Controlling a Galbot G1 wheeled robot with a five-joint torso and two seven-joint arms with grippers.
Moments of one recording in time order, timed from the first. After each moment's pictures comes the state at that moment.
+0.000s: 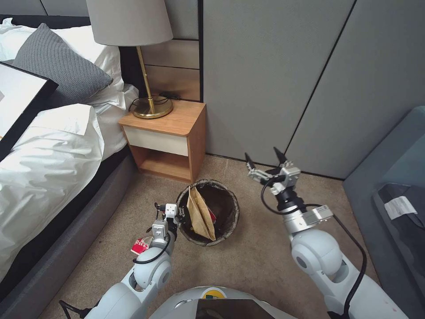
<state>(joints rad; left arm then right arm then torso) 1.38 -1.12 -0.08 -1.98 -0.46 0.22 -0.43 -1.41 0.99 0.38 2.24 0.46 0.13 0.21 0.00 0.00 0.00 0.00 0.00</state>
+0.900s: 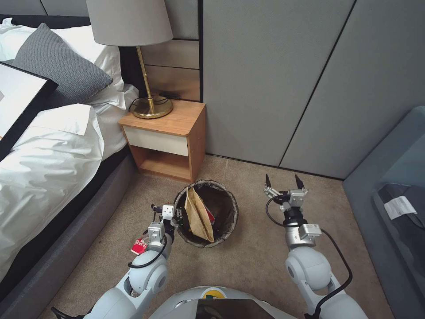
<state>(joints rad) 1.42 -1.11 -0.11 -2.02 -0.46 0.22 -0.43 -1.52 1.24 0.45 2.03 0.19 0.17 0.27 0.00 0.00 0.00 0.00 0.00</state>
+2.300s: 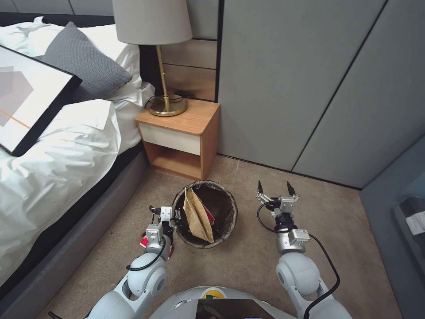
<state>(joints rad) 1.44 -1.11 -0.12 -2.03 -0.47 0.20 -0.44 -1.53 1.29 0.41 2.01 0.15 0.17 0.29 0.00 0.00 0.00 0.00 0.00</state>
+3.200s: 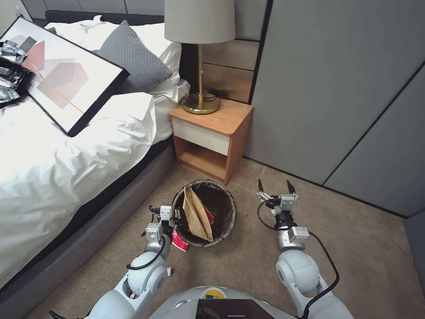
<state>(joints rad) 1.44 -1.12 -0.12 -2.02 -0.47 0.20 -0.44 -1.51 1.28 0.40 2.00 0.15 0.16 0.30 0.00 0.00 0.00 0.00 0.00</state>
